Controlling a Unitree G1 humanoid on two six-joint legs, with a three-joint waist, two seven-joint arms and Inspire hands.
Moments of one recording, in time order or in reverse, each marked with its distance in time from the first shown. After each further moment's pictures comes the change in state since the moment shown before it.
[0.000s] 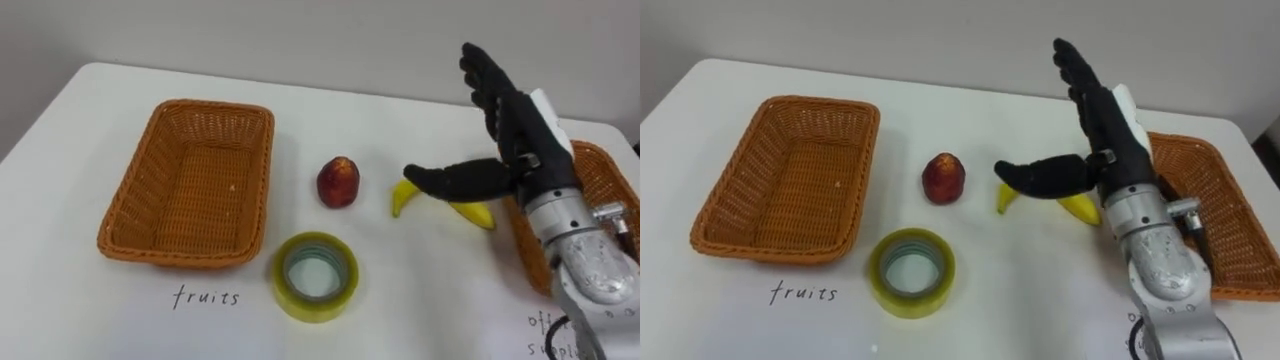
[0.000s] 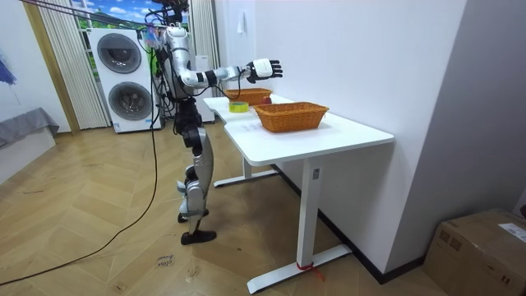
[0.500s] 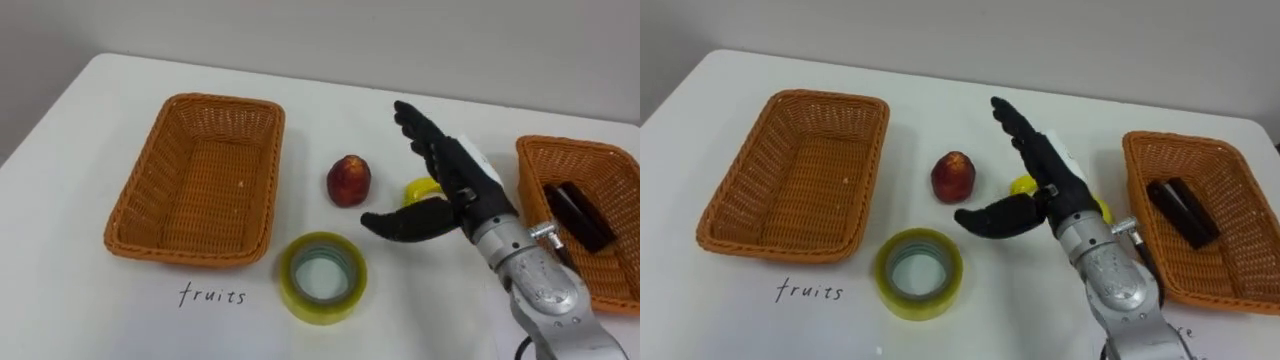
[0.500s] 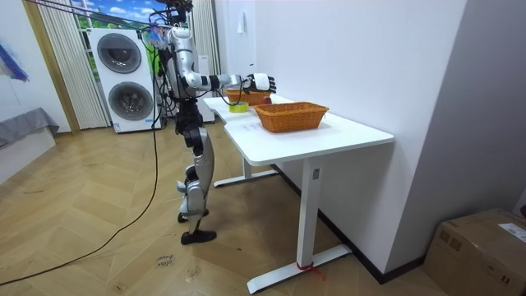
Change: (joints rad) left arm -0.031 -0.010 -0.039 -0.013 0.008 0.029 -0.016; right arm 0.004 0.049 0.129 0.088 -0.071 0.026 0.084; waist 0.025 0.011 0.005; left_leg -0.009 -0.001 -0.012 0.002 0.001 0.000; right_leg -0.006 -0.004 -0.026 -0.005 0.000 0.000
